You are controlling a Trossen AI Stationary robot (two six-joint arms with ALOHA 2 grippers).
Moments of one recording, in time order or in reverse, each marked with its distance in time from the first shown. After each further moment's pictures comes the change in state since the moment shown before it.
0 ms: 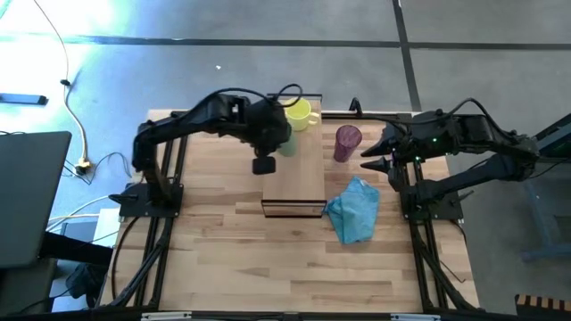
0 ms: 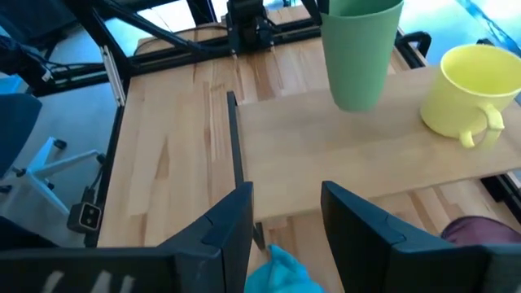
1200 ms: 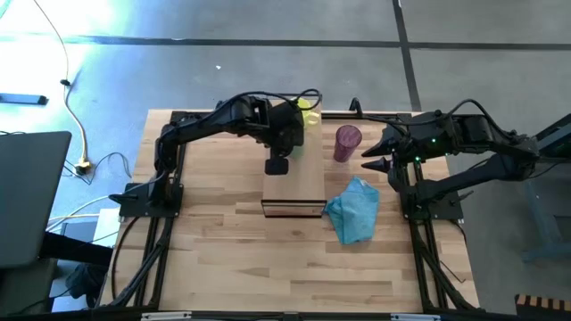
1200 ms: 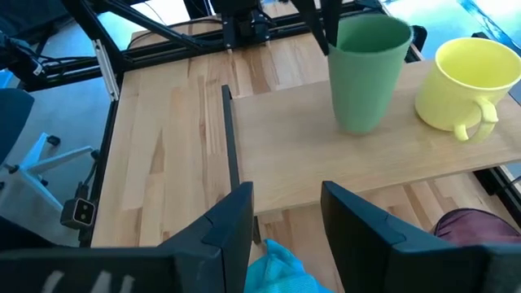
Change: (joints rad) left arm 0.008 0.184 0.180 -0.065 0.021 0.054; right arm 0.000 0.000 0.000 -0.019 0.011 0.000
